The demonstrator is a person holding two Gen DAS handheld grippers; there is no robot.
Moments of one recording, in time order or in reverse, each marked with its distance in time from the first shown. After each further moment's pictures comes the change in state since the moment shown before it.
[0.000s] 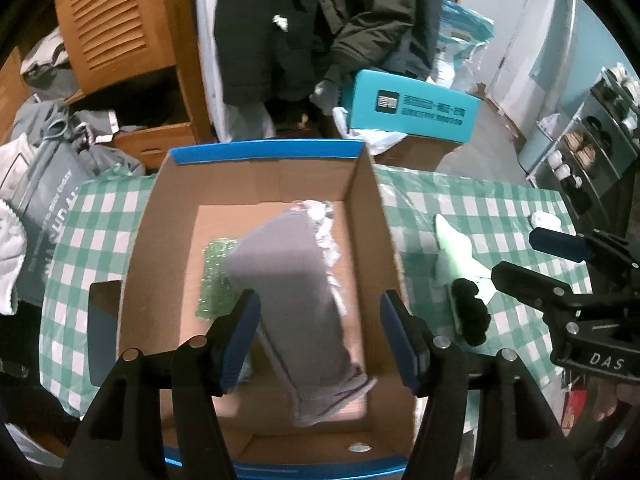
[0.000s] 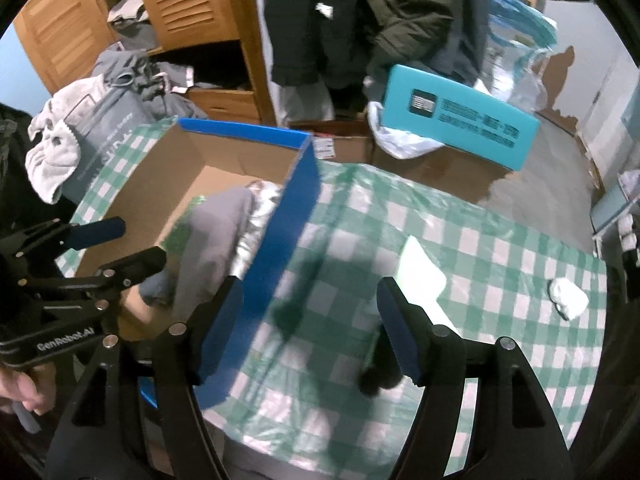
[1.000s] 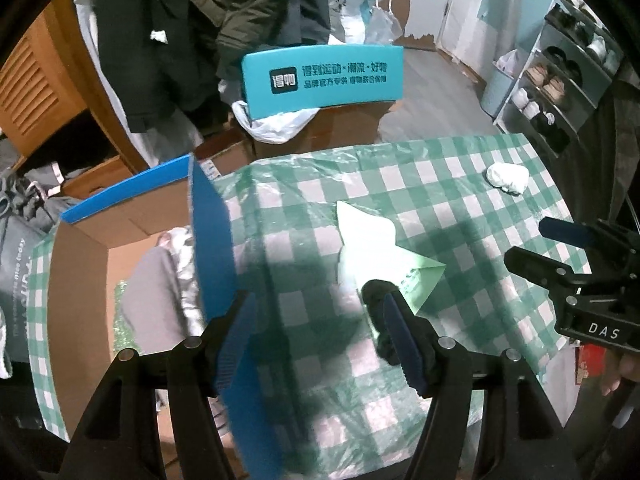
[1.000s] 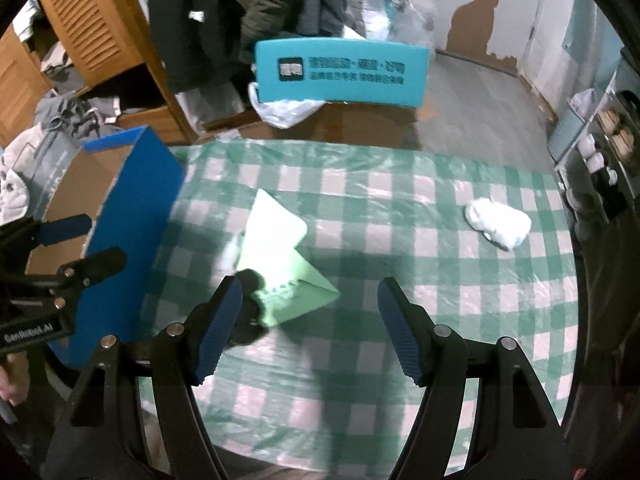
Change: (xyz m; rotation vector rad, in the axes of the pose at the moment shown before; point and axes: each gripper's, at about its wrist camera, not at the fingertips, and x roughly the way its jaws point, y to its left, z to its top) left arm 0.043 -0.138 0.021 0.202 0.083 -0.034; right arm -0.013 -0.149 -0.063 0.205 0.016 -0.090
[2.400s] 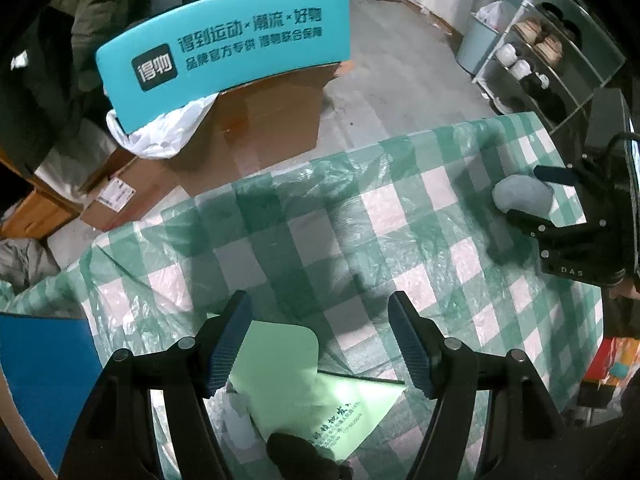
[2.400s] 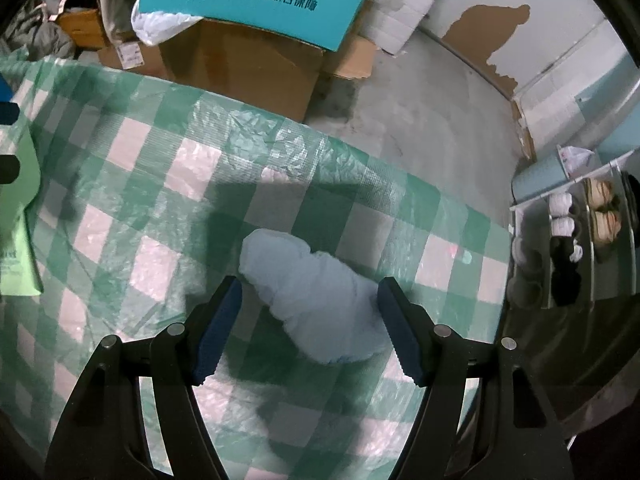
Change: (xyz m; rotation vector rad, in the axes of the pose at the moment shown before) left arm 0.146 -0.086 0.101 0.093 0.173 -0.098; right arm 0.131 -0.180 0.052 -0.304 0.202 -0.237
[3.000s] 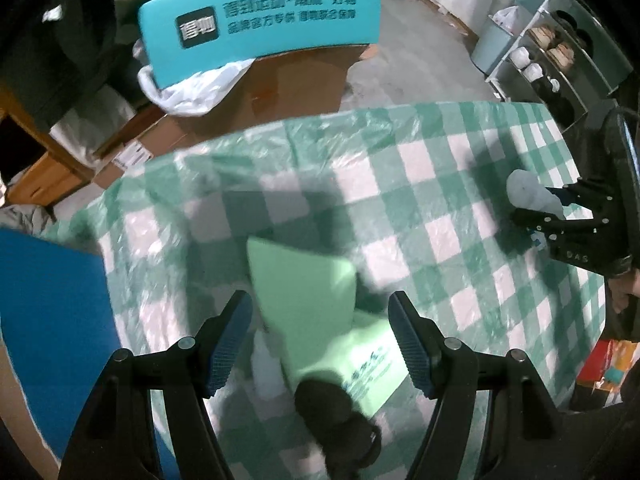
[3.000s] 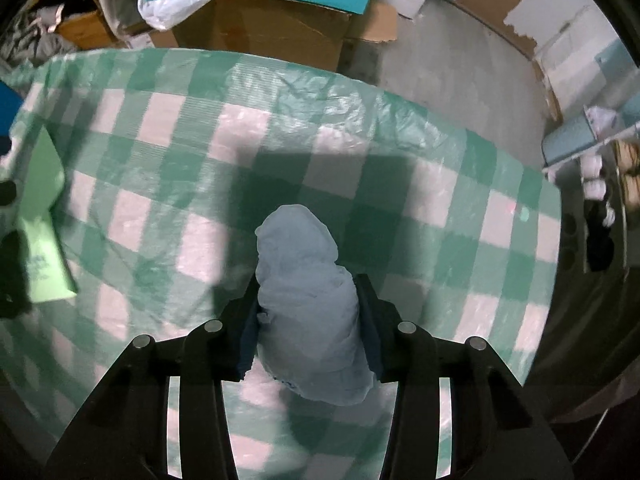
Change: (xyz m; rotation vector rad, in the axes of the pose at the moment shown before) left arm -0.011 0.029 -0.046 -0.061 0.034 0.014; right arm 0.000 0.029 -0.009 0.116 0.098 0.136
